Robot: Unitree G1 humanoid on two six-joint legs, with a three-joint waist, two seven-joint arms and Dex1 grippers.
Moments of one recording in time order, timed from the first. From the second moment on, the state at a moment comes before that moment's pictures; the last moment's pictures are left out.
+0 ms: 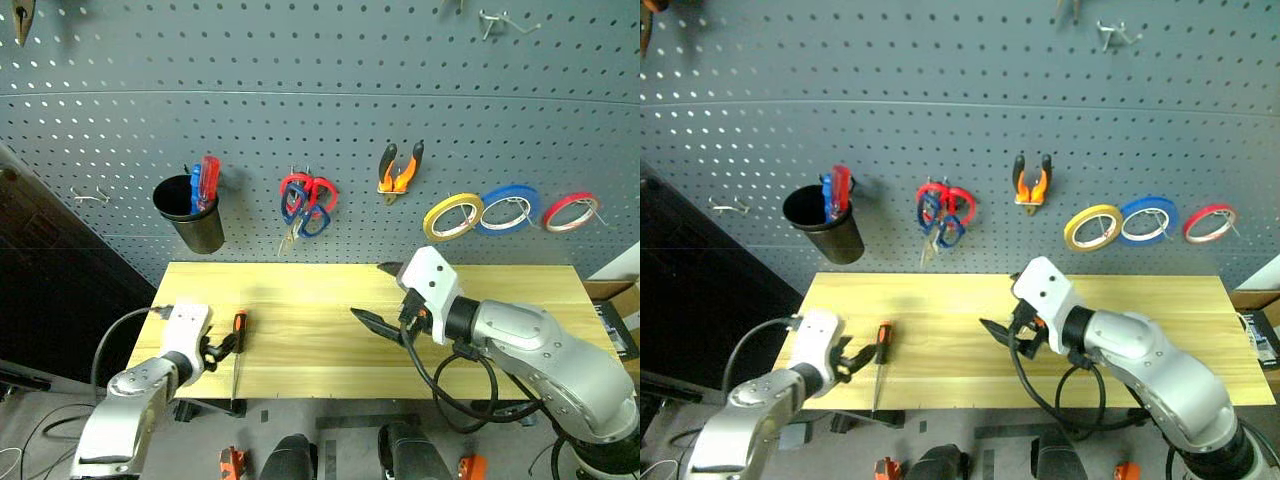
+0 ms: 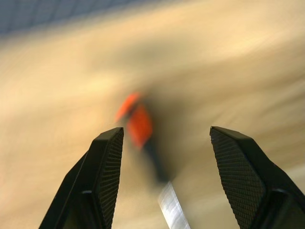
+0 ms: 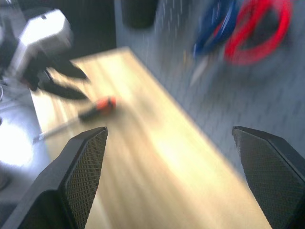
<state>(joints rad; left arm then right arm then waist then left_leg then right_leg) 0.08 0.51 0.21 -0.21 -0.21 0.79 -0.39 -0.33 -0.58 0.22 -0.79 0.46 1.02 0.41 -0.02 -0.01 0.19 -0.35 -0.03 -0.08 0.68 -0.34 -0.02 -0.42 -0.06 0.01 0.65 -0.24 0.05</state>
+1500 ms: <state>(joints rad) 0.16 0.51 0.18 -0.26 -0.15 0.61 -0.34 -0.44 -0.63 0.22 -0.81 0.53 1.09 0.52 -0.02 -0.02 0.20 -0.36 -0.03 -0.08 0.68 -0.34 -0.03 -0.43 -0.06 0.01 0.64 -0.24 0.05</state>
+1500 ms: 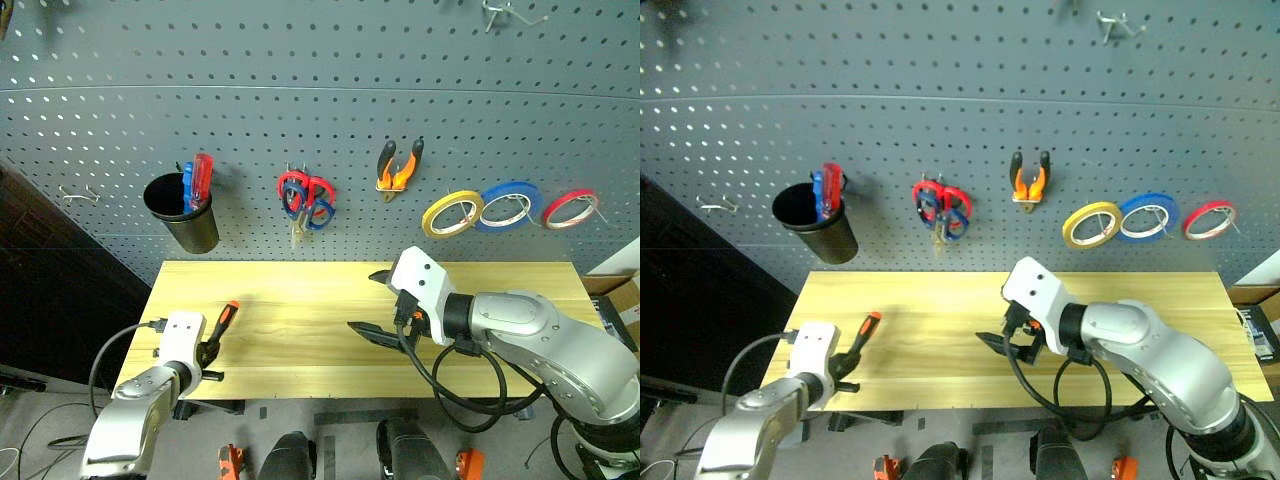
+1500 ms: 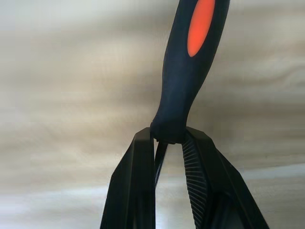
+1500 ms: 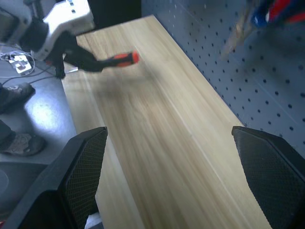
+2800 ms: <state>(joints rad) -0.40 0.26 0.28 -0.23 -0.20 0.23 -0.10 -0.67 -0.58 -0.02 -0.67 0.70 0.93 0.58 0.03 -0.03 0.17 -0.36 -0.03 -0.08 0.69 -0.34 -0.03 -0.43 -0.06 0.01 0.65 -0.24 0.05</state>
